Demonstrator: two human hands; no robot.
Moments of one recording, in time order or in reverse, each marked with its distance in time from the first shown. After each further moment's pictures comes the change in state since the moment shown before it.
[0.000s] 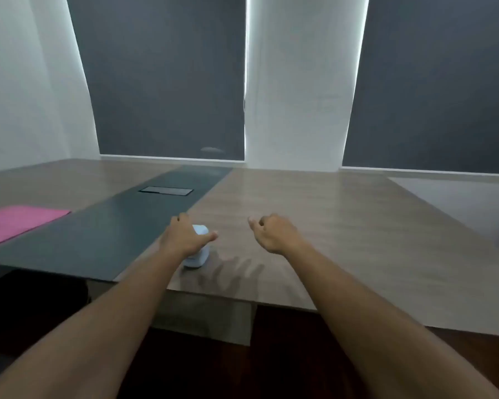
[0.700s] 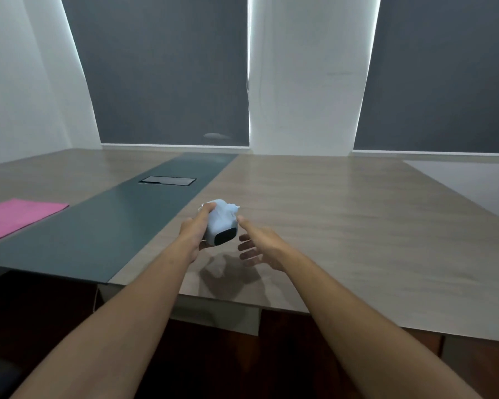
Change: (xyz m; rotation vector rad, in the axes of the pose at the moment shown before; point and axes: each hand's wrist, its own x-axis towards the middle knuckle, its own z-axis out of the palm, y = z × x) left_hand 0.034 0.010 0.035 -0.993 -0.125 -0.331; right_hand 0.013 -0.012 0.048 0.987 -0.385 0.329
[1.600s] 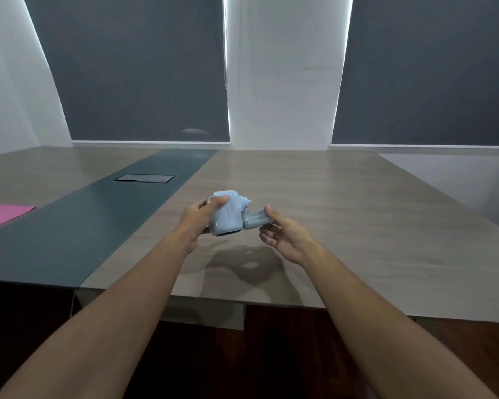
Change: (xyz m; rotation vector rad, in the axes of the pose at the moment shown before) left_hand -0.006 0.002 0.043 0.122 -0.242 0.181; right_hand -0.002 0.027 -0.077 0.721 0.096 -0.060
